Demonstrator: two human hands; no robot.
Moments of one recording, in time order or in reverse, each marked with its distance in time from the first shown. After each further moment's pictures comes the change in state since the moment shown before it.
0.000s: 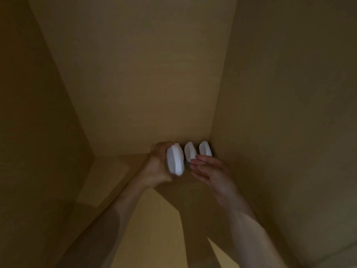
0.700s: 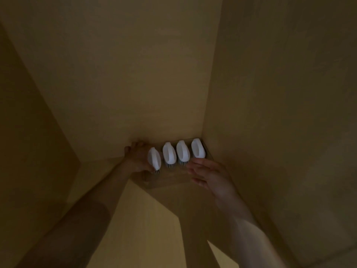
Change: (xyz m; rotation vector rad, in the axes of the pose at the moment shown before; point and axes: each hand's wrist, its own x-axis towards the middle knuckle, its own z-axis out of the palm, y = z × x) left_hand 0.066 -0.073 -0.014 0.678 -0.281 -0.241; right_hand -0.002 0.002 -0.003 -0.120 0.051 0.075
